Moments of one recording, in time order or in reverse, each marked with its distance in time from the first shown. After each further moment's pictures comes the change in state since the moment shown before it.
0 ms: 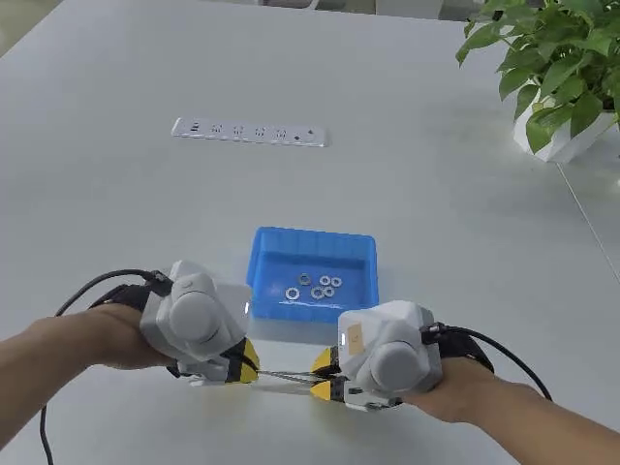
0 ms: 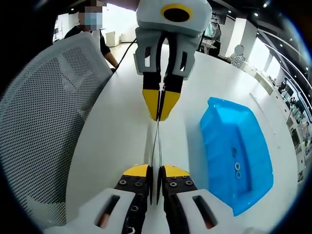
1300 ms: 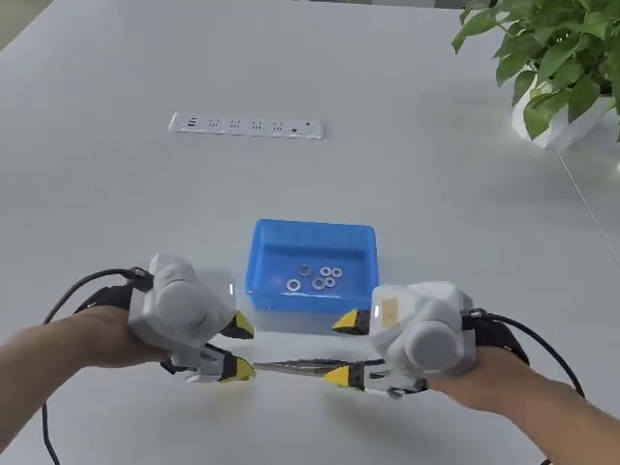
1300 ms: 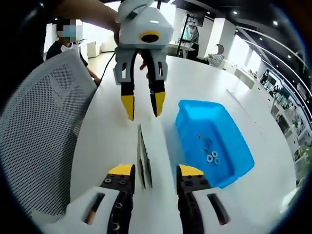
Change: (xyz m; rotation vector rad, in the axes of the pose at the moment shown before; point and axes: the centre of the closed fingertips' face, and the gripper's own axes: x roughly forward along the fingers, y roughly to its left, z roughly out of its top) left arm -0.019 0.012 -0.005 -0.136 -0.066 0.119; right arm -0.045 -0.023 0.000 0.147 -0.081 -0.184
